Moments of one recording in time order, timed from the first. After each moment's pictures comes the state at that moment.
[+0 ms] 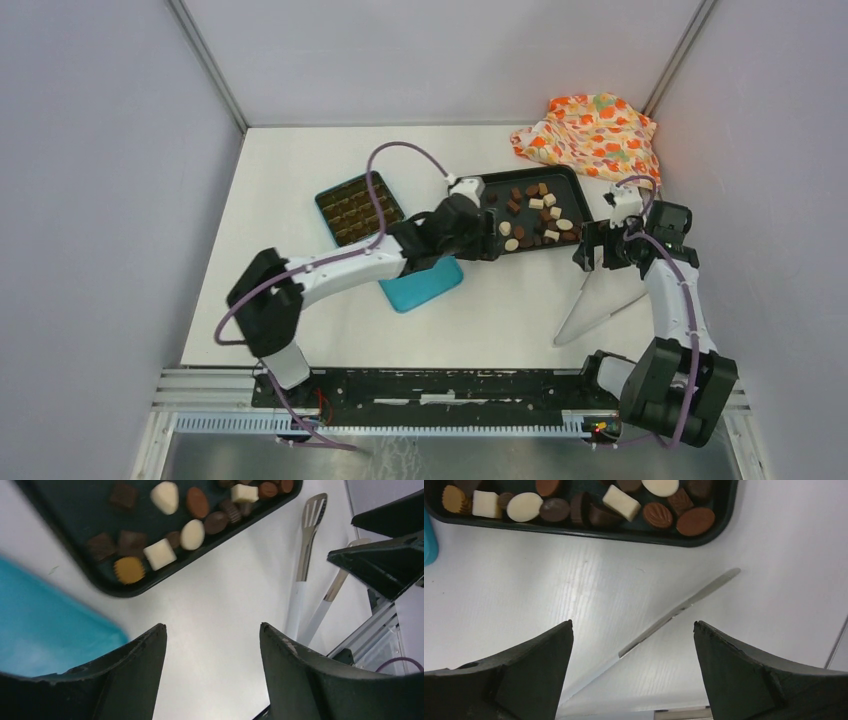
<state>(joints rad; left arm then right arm) -0.94 1.61 1.17 -0.16 -0.10 -0.70 -0.31 1.15 0.78 -0.56 -0.51 -0.39</state>
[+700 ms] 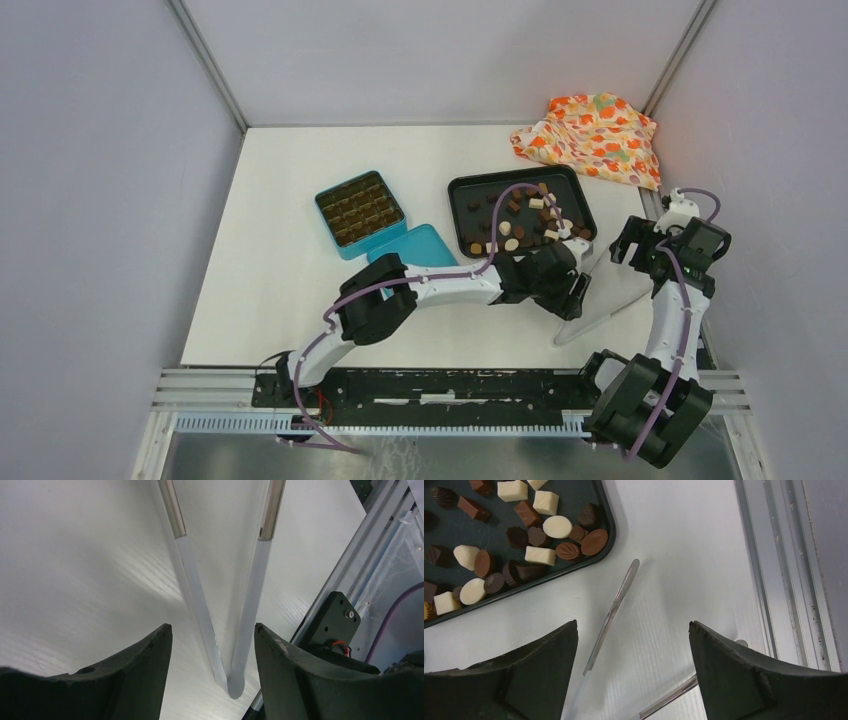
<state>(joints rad) -1.22 2.26 1.75 -0.18 0.10 -0.55 -0.58 1.01 0.67 -0.39 -0.41 -0.13</state>
